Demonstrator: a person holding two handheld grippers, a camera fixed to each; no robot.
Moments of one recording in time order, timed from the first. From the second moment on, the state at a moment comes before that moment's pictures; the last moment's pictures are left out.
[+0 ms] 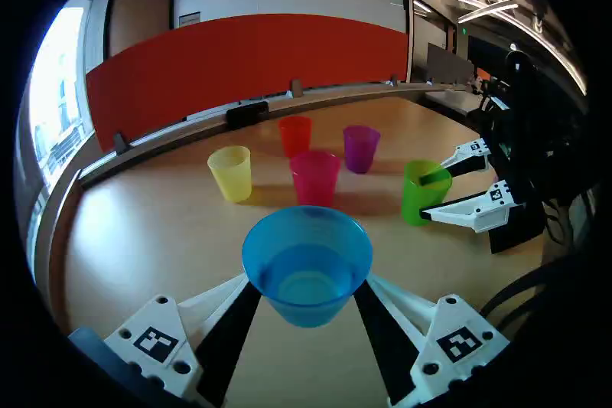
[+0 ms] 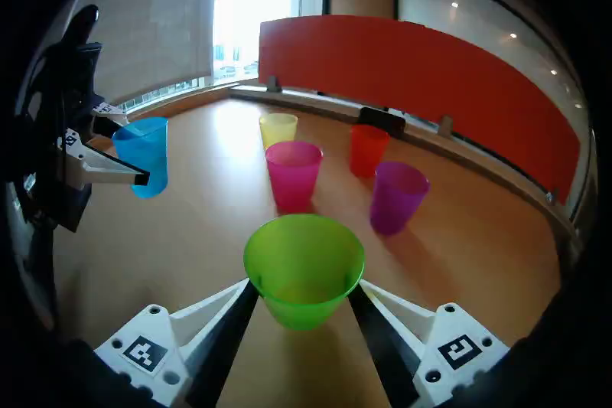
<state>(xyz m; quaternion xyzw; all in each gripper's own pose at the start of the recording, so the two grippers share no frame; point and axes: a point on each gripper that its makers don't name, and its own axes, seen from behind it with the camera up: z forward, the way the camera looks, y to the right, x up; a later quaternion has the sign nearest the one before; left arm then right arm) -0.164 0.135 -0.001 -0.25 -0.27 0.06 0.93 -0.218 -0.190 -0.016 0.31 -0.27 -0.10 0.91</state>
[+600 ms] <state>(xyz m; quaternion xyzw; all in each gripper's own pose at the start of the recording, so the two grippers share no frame) -0.067 0.157 -0.005 -0.29 -0.22 0.13 0.92 -0.114 -0.171 -0.043 0.31 -0.23 -0.08 0.92</state>
